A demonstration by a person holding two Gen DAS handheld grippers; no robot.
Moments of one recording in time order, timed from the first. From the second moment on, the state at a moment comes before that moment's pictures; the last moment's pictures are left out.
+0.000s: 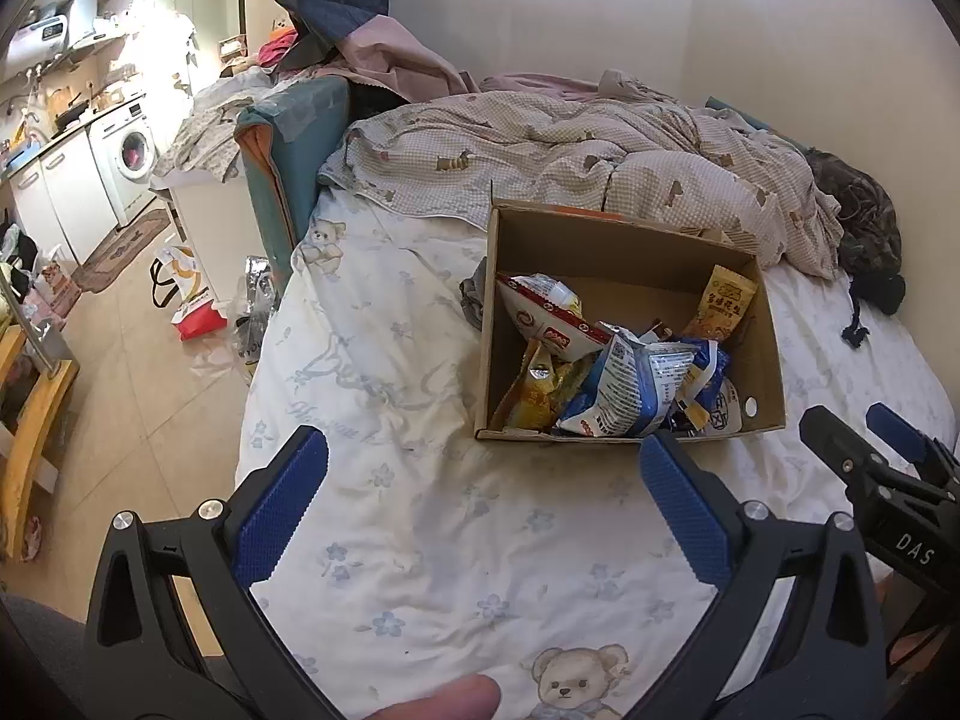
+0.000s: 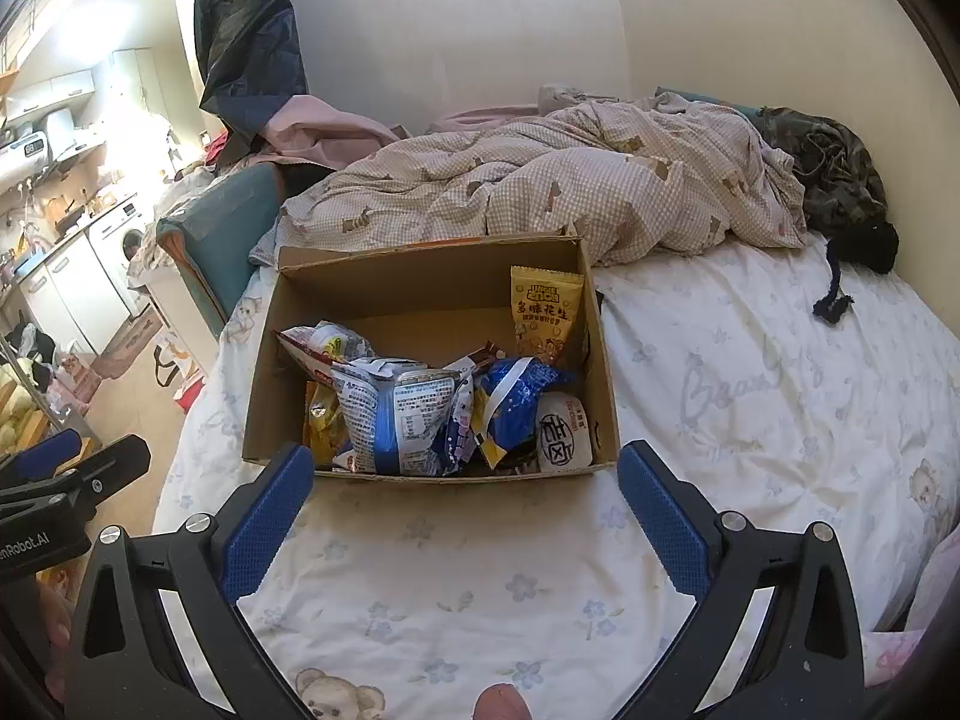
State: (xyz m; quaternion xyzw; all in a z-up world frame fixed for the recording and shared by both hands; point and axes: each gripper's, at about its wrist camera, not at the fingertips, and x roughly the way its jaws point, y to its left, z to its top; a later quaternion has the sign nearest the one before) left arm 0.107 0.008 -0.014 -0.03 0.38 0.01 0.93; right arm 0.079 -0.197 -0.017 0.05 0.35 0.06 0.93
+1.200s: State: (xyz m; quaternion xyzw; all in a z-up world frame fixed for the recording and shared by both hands) left arm 0.105 0.007 -0.018 -0.03 0.38 0.00 0.92; right arm 0.077 -0.196 -0.015 0.05 0.35 0.06 0.93
